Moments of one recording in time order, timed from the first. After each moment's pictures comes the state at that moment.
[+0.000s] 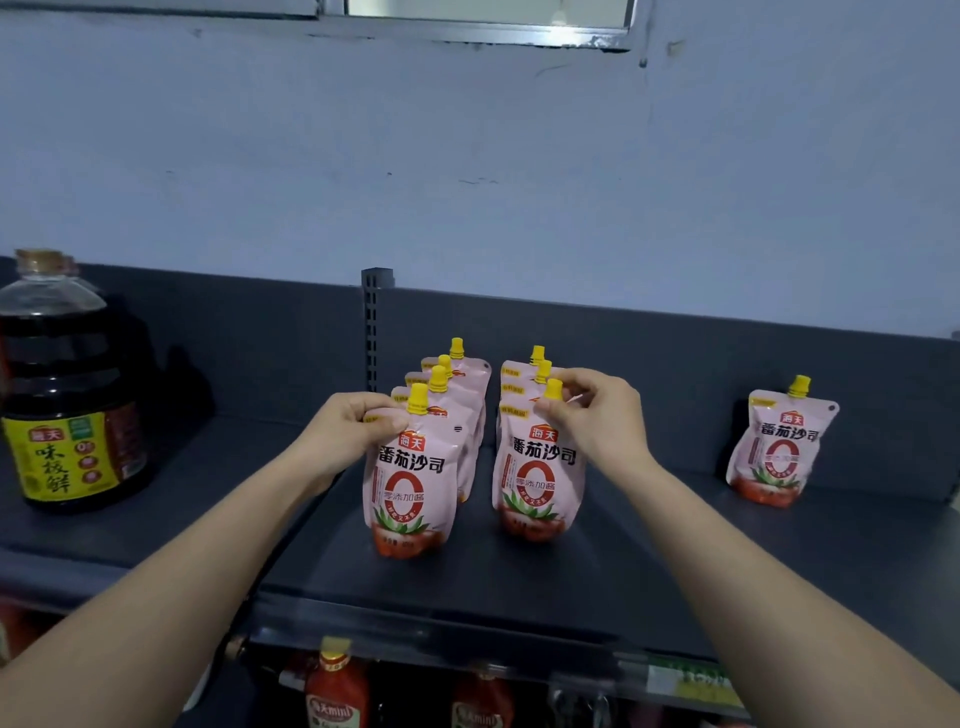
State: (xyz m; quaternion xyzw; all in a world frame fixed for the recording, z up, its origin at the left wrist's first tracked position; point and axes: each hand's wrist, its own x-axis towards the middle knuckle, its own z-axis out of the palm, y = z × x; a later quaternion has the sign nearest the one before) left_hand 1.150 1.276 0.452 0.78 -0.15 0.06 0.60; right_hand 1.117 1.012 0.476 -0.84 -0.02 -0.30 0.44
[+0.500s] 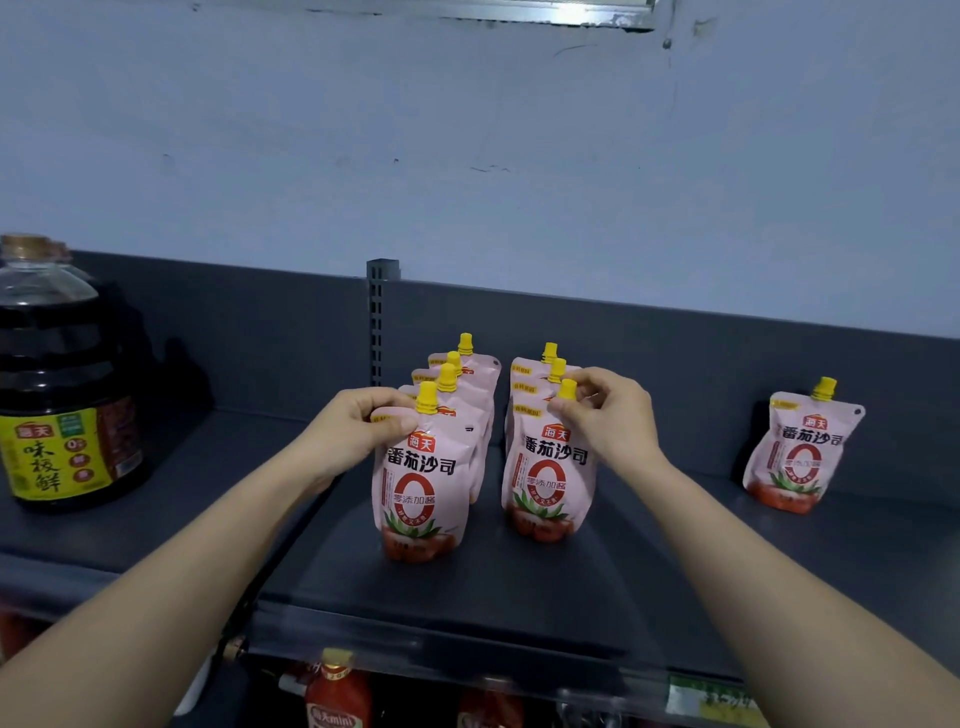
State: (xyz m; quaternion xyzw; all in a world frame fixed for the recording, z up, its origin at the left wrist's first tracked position) left_hand 1.162 1.281 0.448 0.76 -0.20 0.03 0.62; right_hand 1.143 1.005 0.465 -0.85 -0.02 -0.31 0.43
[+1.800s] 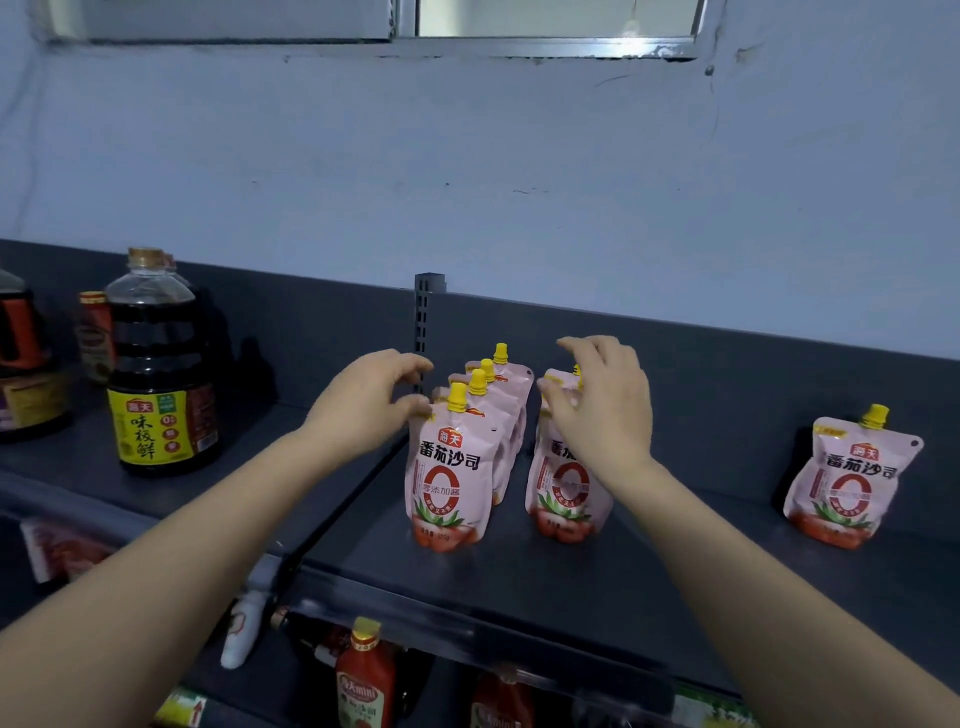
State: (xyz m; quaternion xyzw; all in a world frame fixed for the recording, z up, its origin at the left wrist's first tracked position) left_hand 1.113 1.284 0.488 0.92 -0.14 0.26 0.24; right_hand 1.122 1.042 0.485 -0.87 -0.11 -0.45 0.20
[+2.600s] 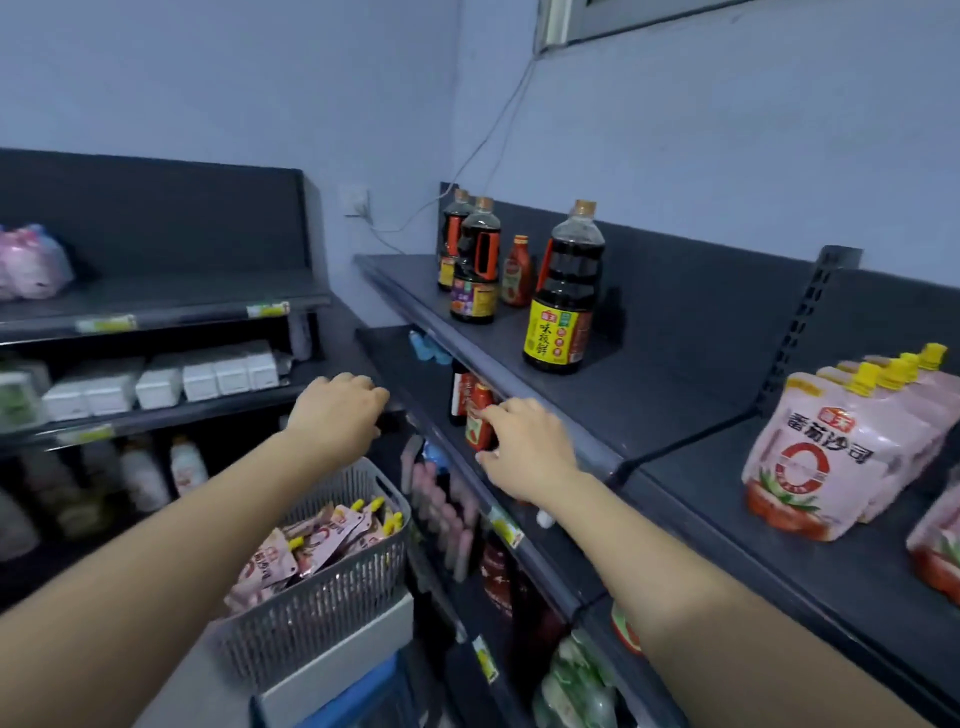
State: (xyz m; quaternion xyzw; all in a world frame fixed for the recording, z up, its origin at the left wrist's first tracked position) left_hand 0.837 1.512 0.398 0.94 0.29 0.08 -0.16; right_hand 0.984 1.345 0.387 -0.84 -0.53 -0.11 0.10
